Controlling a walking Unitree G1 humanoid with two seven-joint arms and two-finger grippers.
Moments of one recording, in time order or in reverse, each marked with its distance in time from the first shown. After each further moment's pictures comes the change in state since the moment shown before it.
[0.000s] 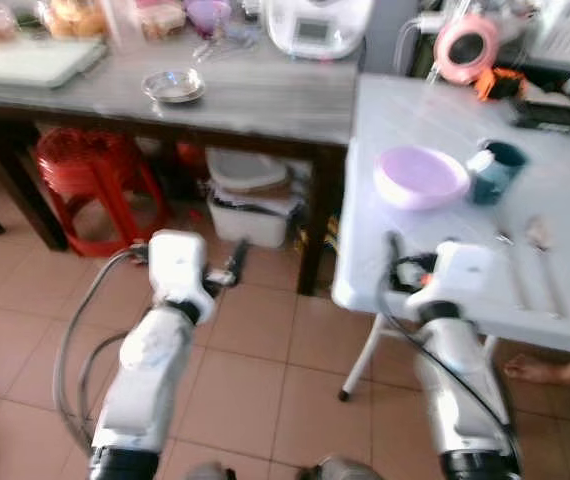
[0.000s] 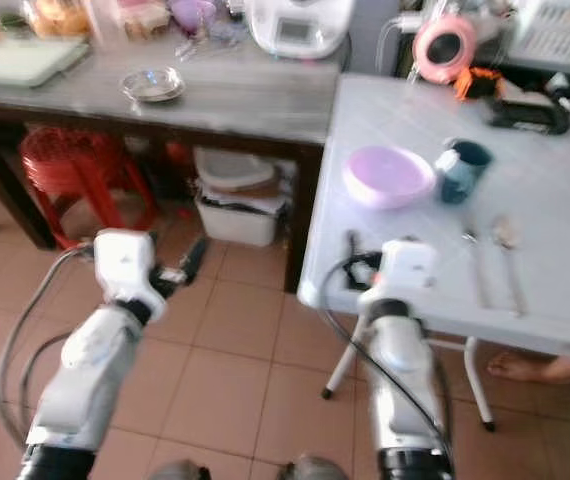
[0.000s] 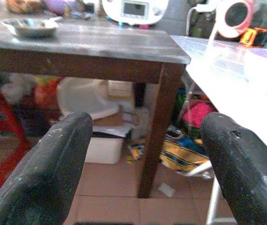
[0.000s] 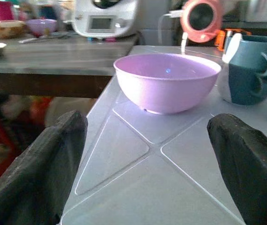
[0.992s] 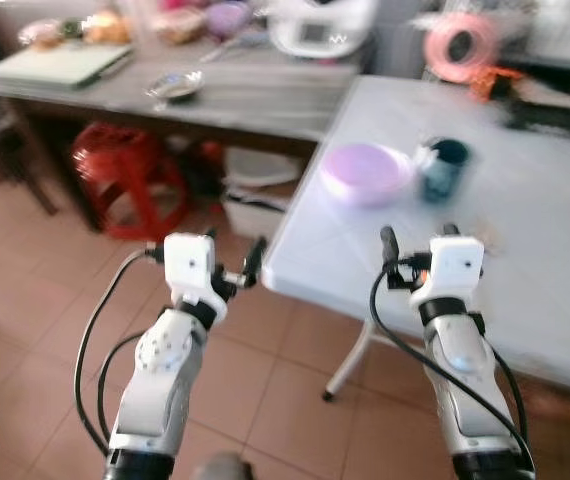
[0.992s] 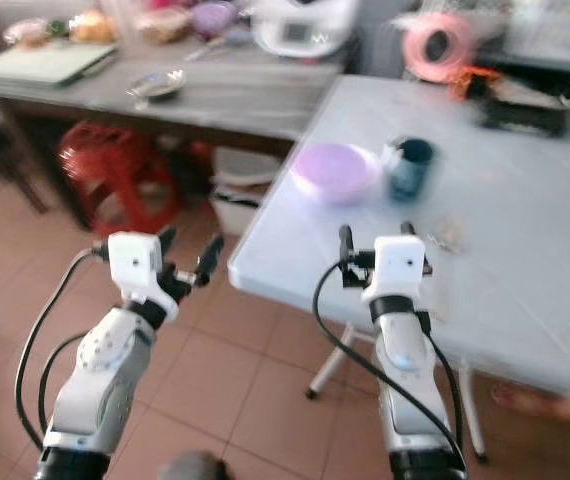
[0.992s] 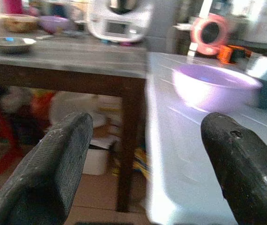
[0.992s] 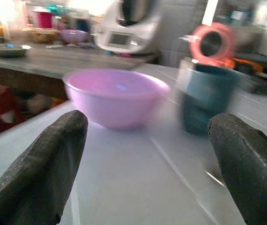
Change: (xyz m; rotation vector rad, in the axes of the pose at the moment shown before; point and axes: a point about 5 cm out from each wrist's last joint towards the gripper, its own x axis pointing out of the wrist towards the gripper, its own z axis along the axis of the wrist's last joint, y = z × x) left arm 0.003 -0.014 0.008 -0.030 -0.070 -0.080; right arm 0.005 0.006 0.014 -0.119 -0.088 0.065
